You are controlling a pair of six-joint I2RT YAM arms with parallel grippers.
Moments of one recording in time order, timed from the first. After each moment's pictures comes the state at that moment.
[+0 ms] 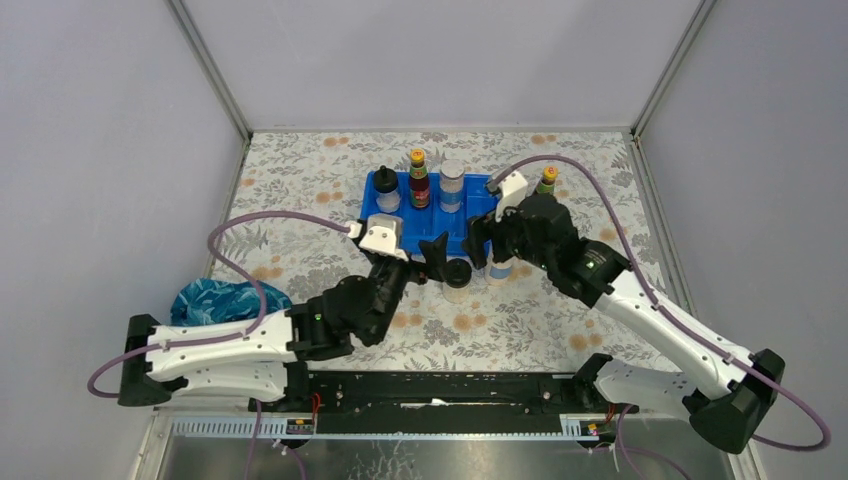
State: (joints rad) left arm -1.35 1.04 0.87 0.28 -1.02 -0.11; right arm 0.74 1.05 1.03 -0.43 0.06 0.17
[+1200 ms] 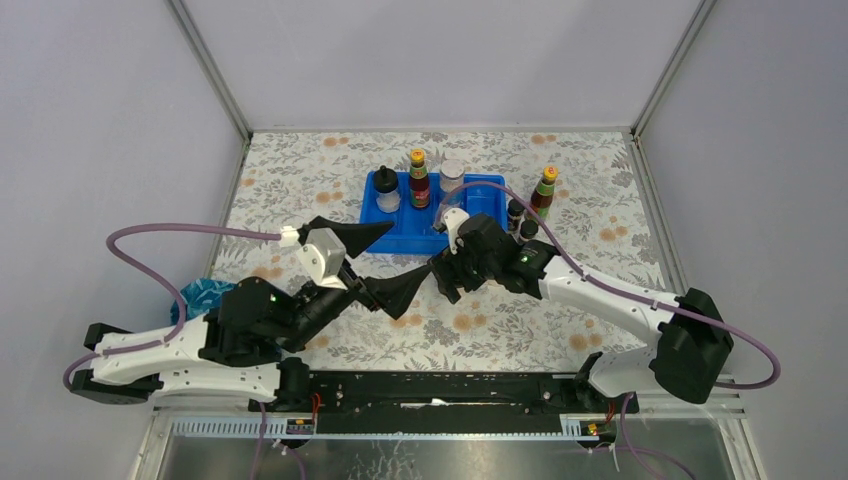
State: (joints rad) left arm -1.47 0.74 1.00 0.03 -0.57 0.06; right arm 0.88 1.35 0.98 -0.45 -0.02 0.14
